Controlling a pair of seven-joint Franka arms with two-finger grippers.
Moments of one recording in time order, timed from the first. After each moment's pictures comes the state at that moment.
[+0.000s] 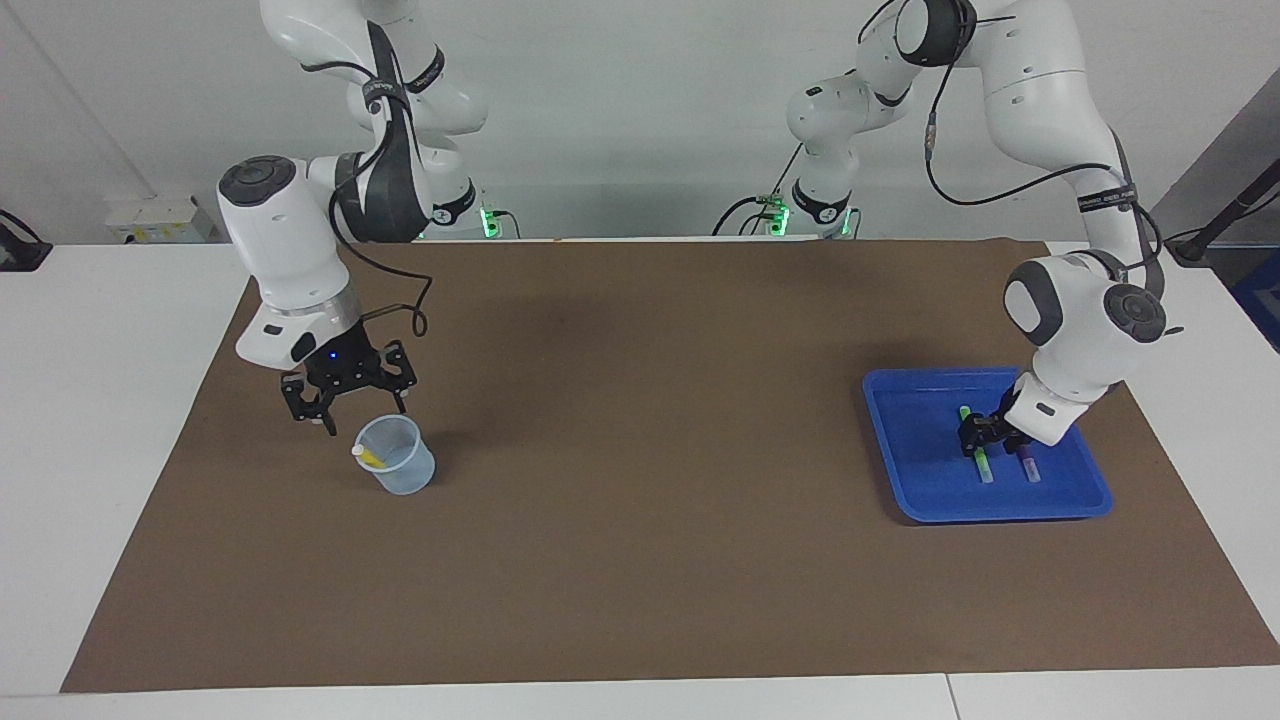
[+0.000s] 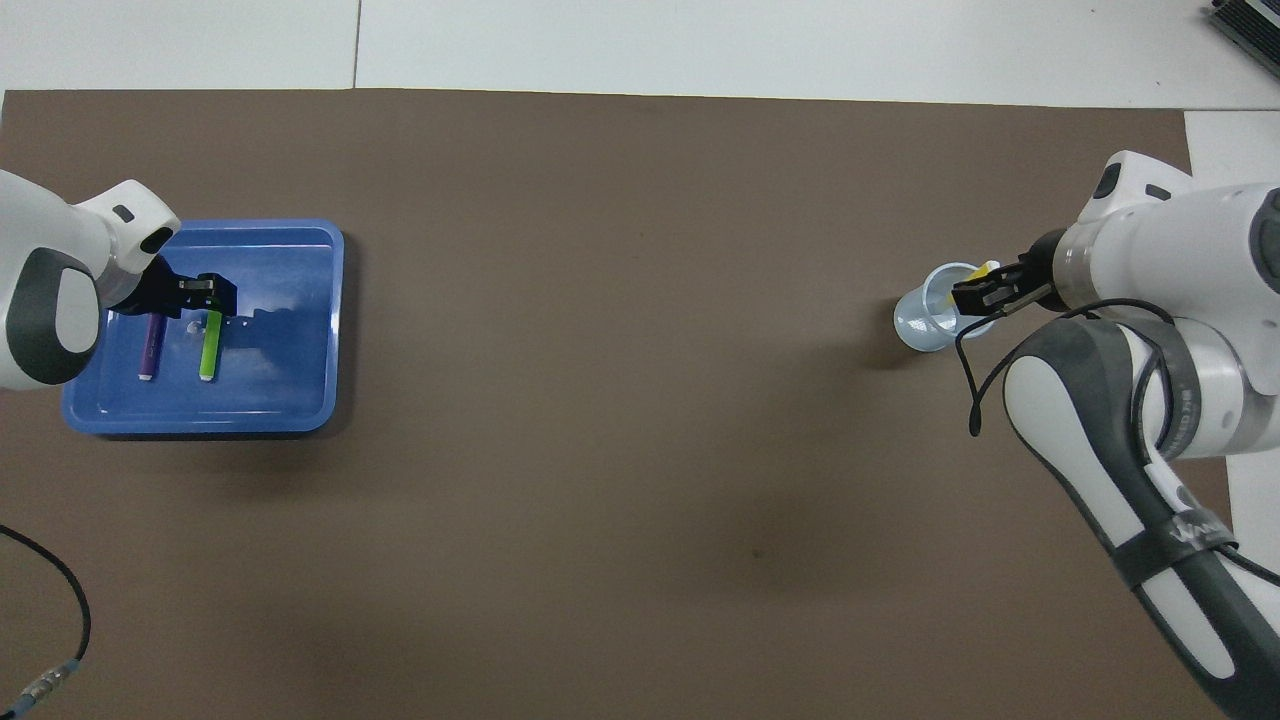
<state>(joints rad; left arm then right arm) 0.28 0.43 -0.19 -1.79 0.09 2.21 0.09 -0.07 0.11 0.12 -1.89 0.03 2.21 -0.36</state>
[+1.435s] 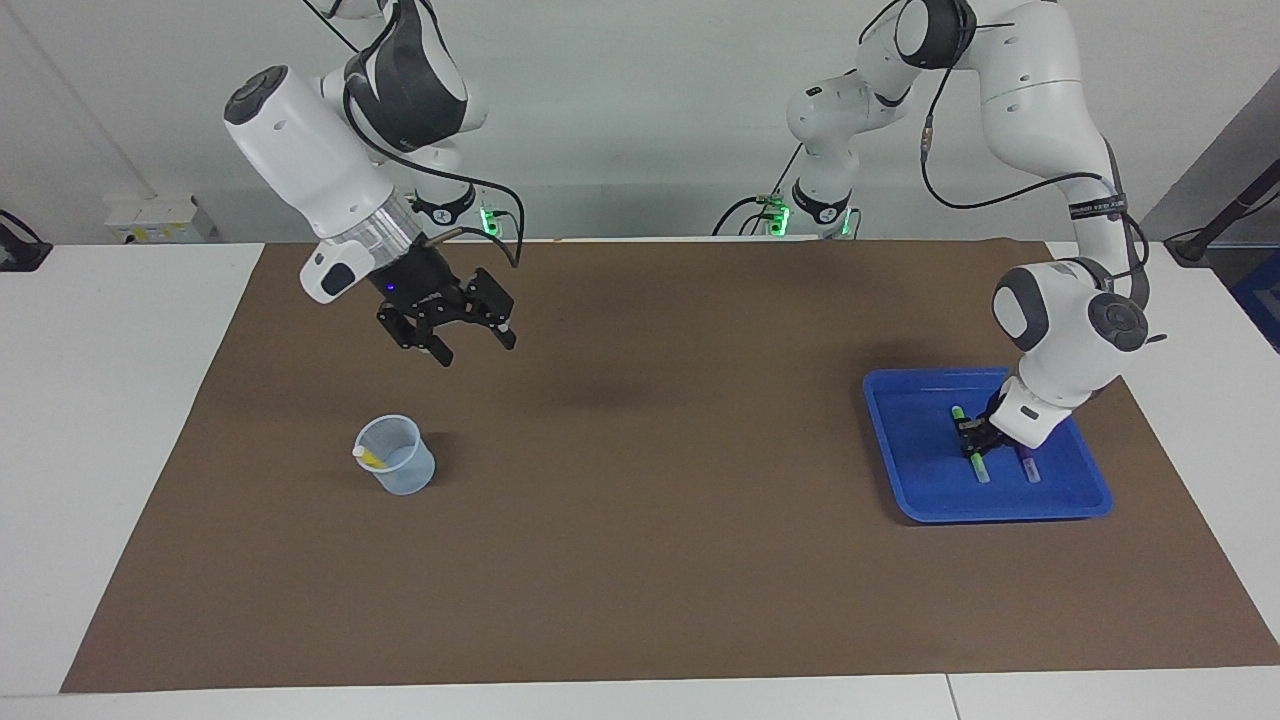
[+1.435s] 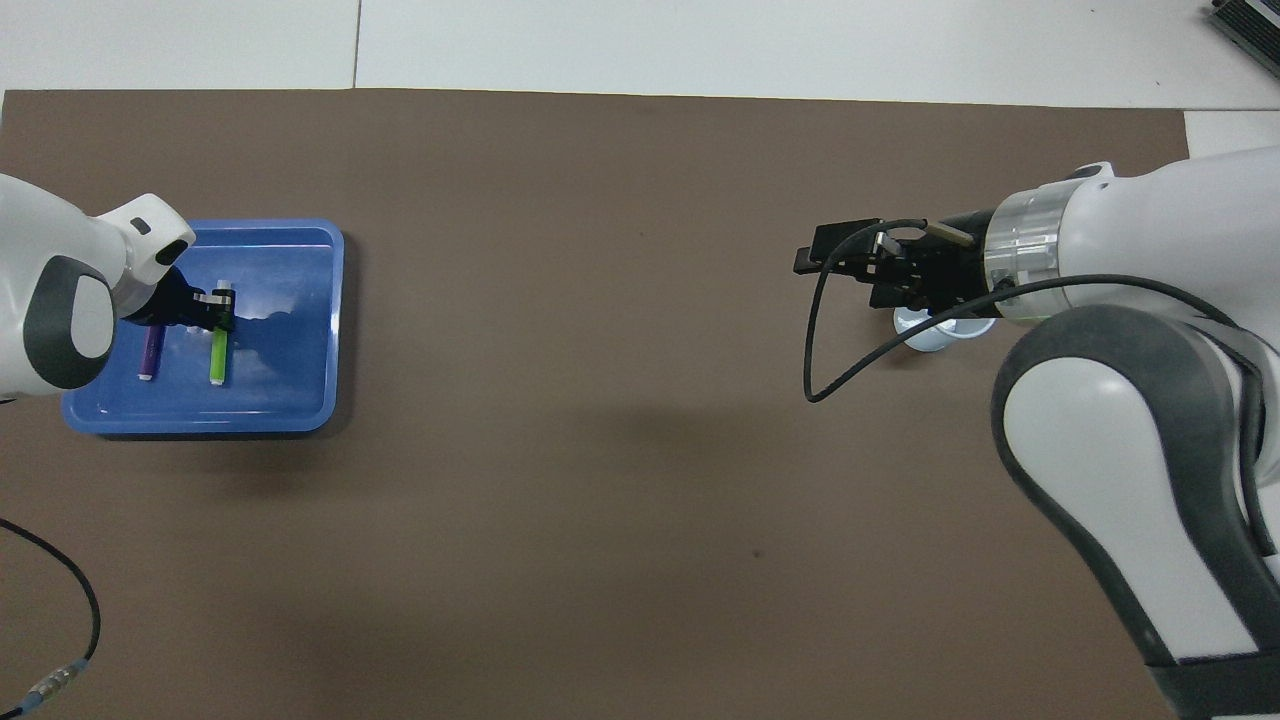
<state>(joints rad) 0.28 0.44 -0.19 -1.81 0.07 2.19 0.10 0.07 0.05 0.16 -1.79 0.50 2.08 0.32</state>
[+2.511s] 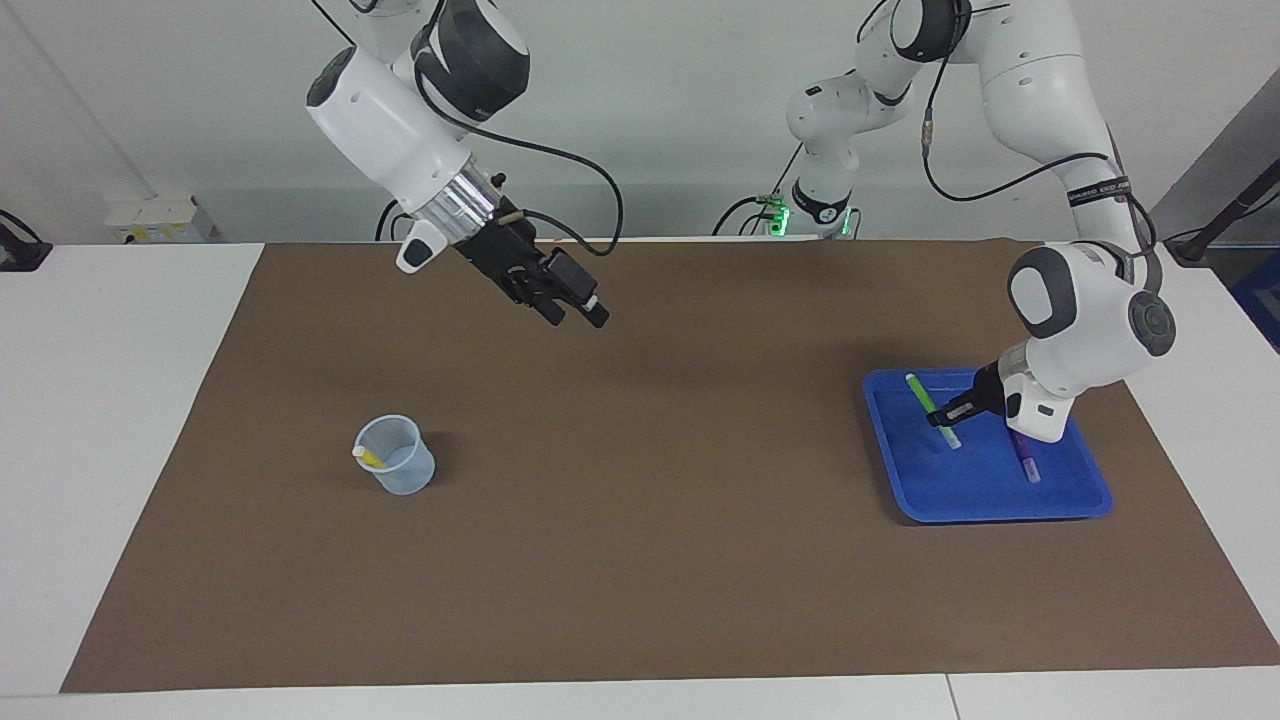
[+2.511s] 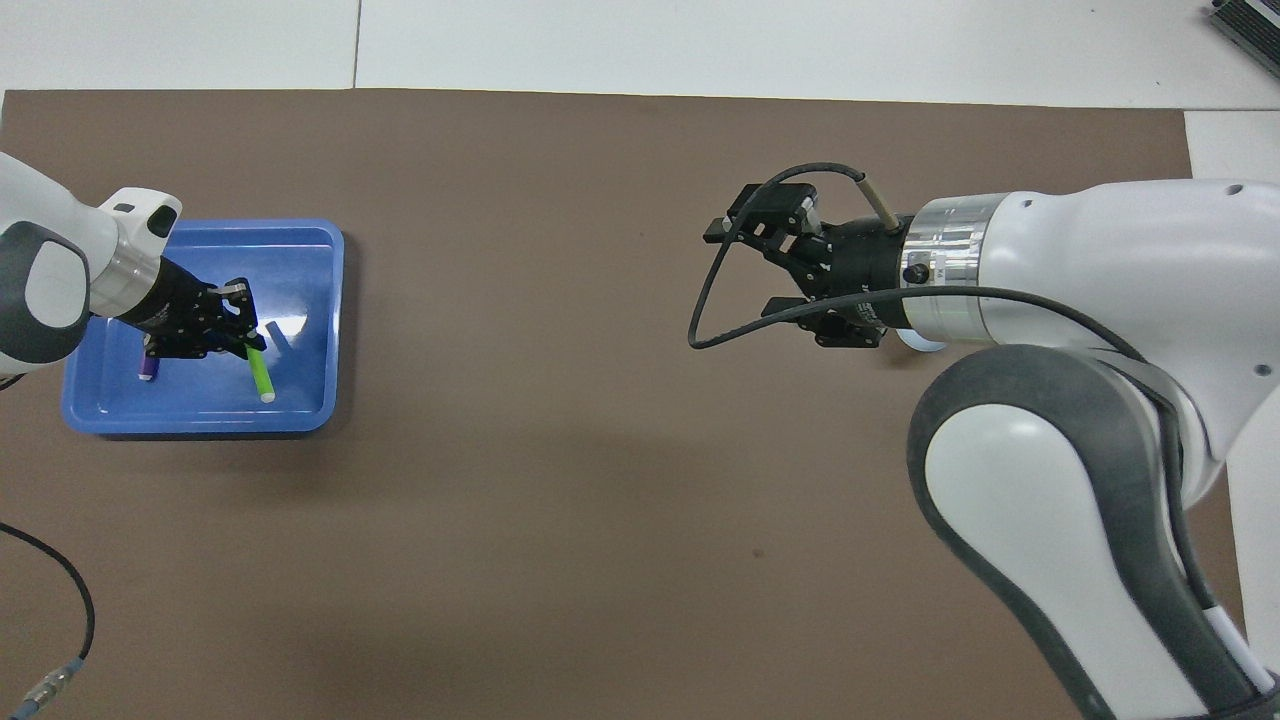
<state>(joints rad) 0.27 0.40 -0.21 -1.73 -0.12 1.87 -0.34 0.16 0.05 0.18 -1.79 0.65 2.22 0.72</state>
